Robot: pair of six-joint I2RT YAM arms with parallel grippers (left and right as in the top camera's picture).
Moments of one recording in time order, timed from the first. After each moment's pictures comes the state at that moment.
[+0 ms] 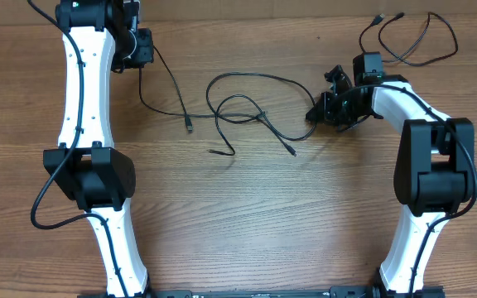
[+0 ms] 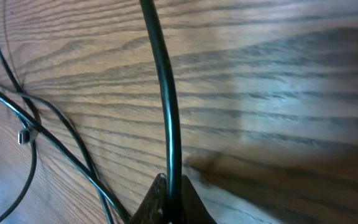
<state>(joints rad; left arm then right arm) 0.01 2.29 2.49 -1.41 0.08 -0.07 0.02 2.18 1.49 -0.65 -0.62 0.09</state>
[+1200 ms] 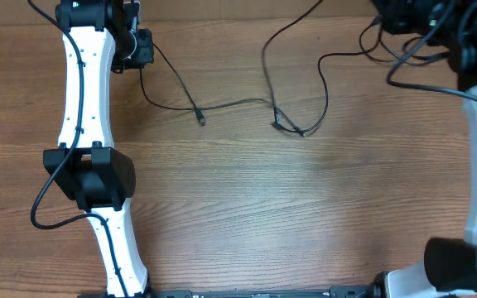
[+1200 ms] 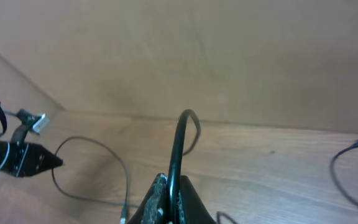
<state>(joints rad) 0.01 2.29 2.49 -1.42 0.08 -0.07 -0.07 1.68 1.98 -0.76 -0.55 0.15</state>
